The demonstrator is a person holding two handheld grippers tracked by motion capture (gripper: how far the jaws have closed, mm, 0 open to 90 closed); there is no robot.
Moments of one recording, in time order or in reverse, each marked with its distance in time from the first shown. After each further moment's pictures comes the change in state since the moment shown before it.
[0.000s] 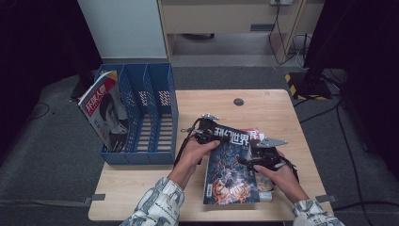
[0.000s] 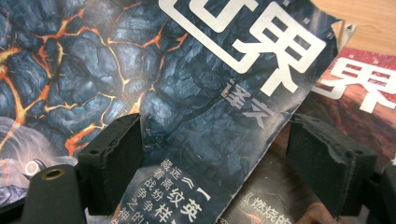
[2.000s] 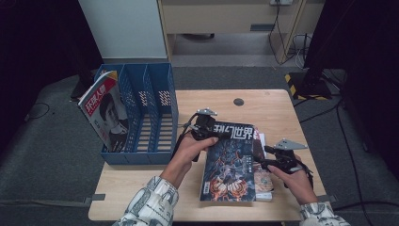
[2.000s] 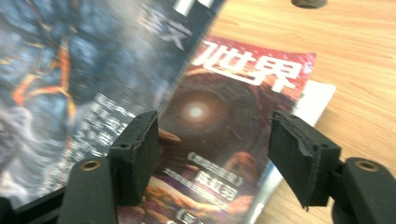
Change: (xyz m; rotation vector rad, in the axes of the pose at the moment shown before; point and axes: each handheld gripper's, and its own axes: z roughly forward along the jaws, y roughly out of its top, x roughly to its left) left arm -0.020 0.017 -0.035 -0.043 -0.069 0.070; right arm -0.016 -0.011 -0.042 -0.069 -0.100 0.038
